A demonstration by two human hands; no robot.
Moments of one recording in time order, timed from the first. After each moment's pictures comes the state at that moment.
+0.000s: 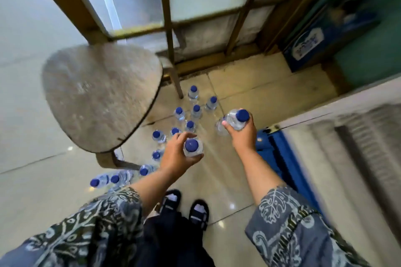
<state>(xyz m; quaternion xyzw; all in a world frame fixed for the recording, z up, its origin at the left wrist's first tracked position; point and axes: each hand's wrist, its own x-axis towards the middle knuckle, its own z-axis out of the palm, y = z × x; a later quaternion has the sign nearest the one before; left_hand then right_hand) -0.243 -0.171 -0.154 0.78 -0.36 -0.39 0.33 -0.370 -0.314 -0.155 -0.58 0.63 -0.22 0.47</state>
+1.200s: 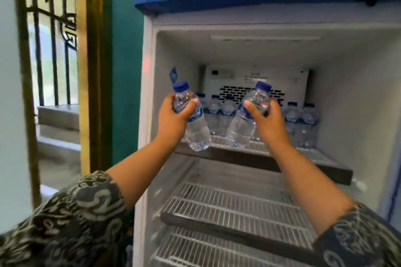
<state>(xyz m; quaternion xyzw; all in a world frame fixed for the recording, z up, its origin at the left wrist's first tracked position) -0.555 -0.390 0.554 0.22 -0.61 -0.35 0.67 -0.762 -0.335 0.561 -0.55 0.48 -0.69 0.03</state>
